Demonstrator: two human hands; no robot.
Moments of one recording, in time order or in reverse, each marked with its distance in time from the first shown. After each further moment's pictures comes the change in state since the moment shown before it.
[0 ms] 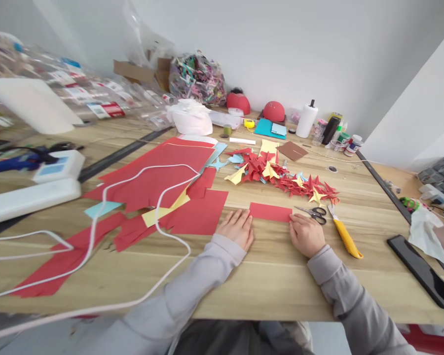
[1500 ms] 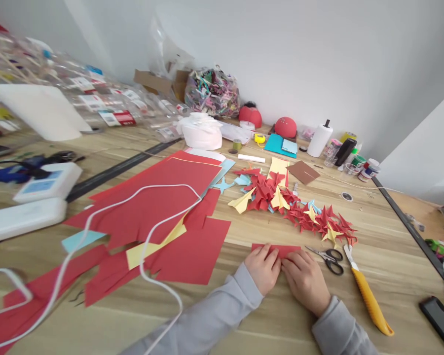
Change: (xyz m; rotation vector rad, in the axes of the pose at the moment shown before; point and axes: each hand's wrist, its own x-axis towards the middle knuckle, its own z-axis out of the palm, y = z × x) left_hand 0.044 0.021 0.036 -0.060 0.577 0.258; right_hand 0.031 -0.012 0.016 0.234 0.022 -0.202
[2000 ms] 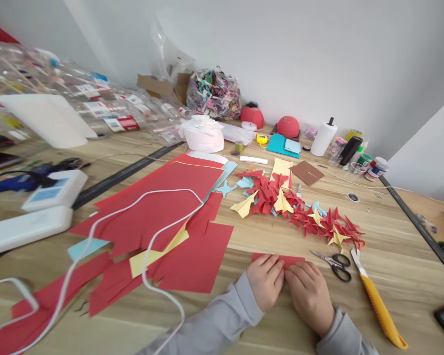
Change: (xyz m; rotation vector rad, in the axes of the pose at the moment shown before) left_hand 0.003 -0.001 -0.009 -0.215 0.040 0.039; right_hand -0.005 -0.011 0.007 0.048 0.122 -0.025
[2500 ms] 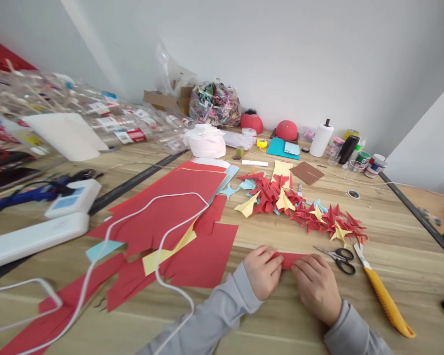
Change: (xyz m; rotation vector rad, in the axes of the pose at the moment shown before) left_hand 0.008 -0.016 -0.023 0.019 0.012 0.124; right_hand 0.002 0.001 -0.009 -0.066 0.035 -0.069
